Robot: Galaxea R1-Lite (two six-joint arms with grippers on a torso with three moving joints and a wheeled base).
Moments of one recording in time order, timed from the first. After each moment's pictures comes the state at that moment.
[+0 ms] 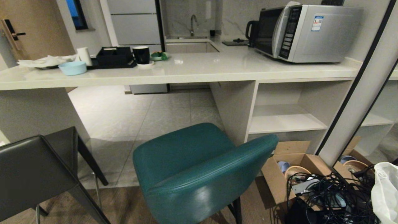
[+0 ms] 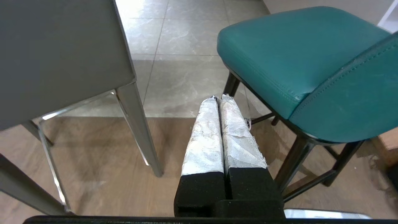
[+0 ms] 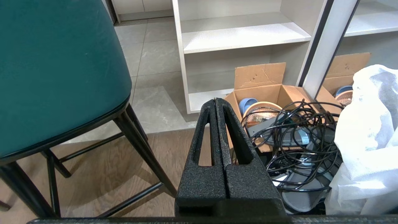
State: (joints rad) left arm 0.00 0.00 -0.07 0.15 0.02 -0.01; right arm 0.00 0.00 -0.02 0.03 -0.02 0.03
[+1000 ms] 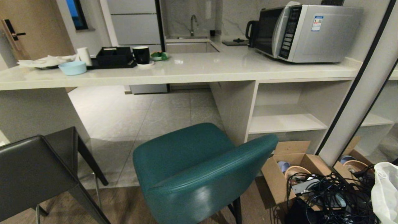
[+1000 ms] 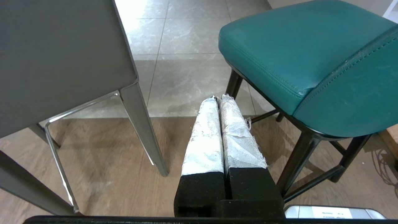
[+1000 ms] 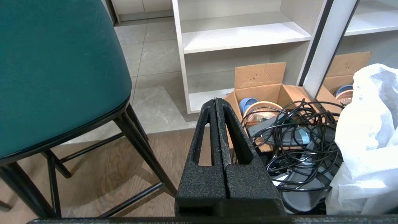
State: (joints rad) left arm 0.00 0.00 -0.07 0.17 0.02 0.02; right arm 0.00 0.00 -0.02 0.03 -0.02 0.03
